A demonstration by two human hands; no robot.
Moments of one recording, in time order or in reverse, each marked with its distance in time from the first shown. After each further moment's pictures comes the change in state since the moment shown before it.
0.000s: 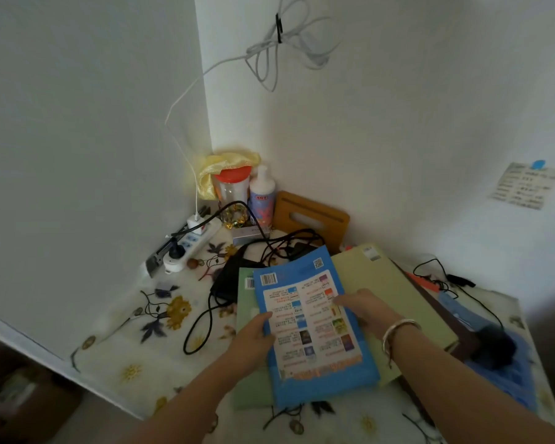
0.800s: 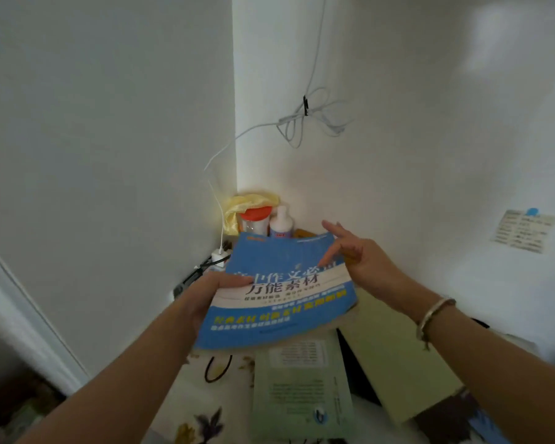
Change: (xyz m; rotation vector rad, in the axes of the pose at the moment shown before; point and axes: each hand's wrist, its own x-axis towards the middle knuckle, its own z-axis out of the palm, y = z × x) left_hand -0.054 0.110 -0.134 -0.509 -0.317 0.026; right_hand -0.090 -0.101 -0.021 -0.061 -0.134 -1.050
